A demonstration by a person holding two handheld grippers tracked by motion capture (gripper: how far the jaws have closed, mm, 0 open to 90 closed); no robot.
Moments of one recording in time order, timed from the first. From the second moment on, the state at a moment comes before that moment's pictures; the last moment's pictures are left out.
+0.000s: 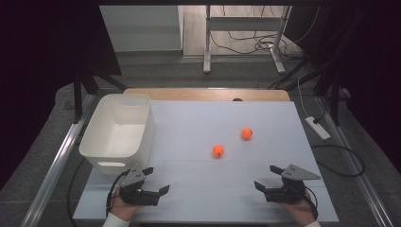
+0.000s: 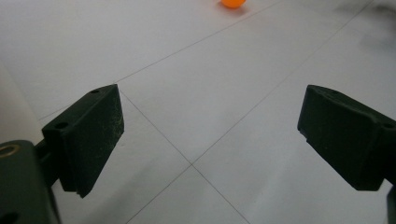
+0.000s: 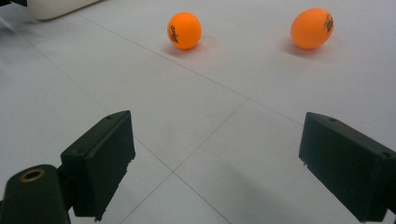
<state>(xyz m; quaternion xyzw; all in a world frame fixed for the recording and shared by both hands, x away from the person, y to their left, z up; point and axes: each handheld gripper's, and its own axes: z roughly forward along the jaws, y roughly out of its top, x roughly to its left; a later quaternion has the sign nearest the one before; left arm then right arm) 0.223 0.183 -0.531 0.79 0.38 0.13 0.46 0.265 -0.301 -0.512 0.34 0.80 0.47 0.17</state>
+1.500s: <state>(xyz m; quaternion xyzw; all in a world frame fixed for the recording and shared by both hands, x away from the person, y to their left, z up) 0.230 0.160 -0.511 0.80 0.37 0.13 0.46 0.263 -0.304 -0.513 0.35 0.79 0.47 0.16</state>
